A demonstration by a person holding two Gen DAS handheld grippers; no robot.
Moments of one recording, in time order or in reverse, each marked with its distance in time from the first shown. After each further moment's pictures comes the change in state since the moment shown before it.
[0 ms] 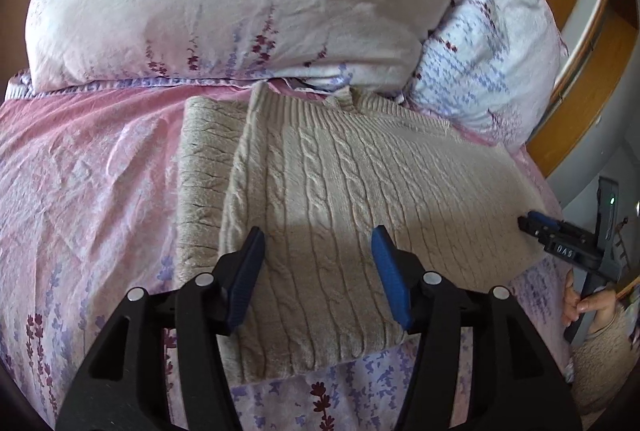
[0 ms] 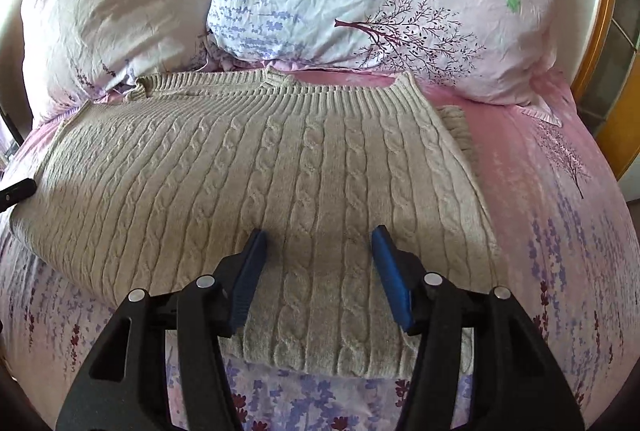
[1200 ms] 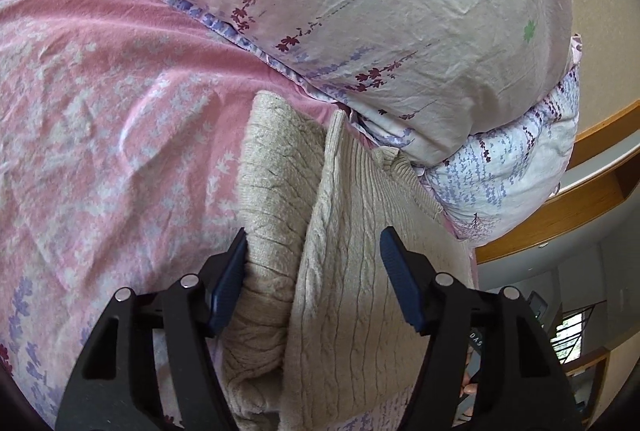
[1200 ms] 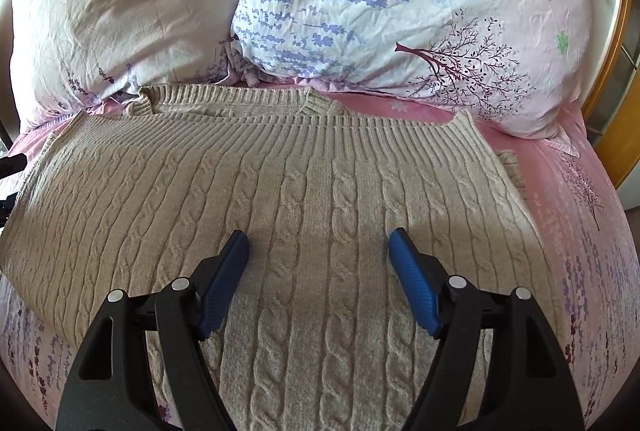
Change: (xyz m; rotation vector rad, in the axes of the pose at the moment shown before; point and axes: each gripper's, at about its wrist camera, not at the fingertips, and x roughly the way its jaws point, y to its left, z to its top) left arm 0.033 0.081 0.030 -0.464 0.075 -0.228; right arm 0.027 0.051 0.033 -0.045 -0.005 -0.042
